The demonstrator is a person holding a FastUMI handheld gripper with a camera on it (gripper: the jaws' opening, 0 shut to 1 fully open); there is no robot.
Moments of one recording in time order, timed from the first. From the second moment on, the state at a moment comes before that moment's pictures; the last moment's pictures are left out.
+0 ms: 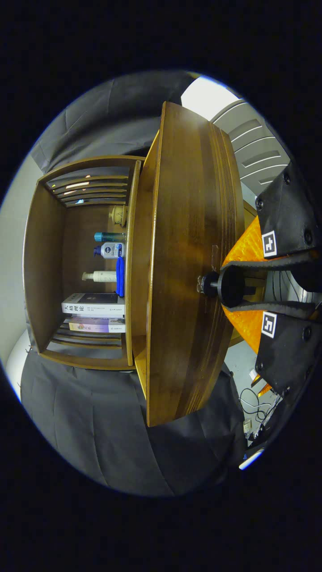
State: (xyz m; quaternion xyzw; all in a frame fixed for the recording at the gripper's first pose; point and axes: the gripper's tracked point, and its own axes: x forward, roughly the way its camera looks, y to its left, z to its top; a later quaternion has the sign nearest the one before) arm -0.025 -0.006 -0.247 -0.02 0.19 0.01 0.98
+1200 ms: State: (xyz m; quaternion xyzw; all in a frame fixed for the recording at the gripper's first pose) arm 0.031 -0.032 -0.120 0.00 0.22 0.04 0.97
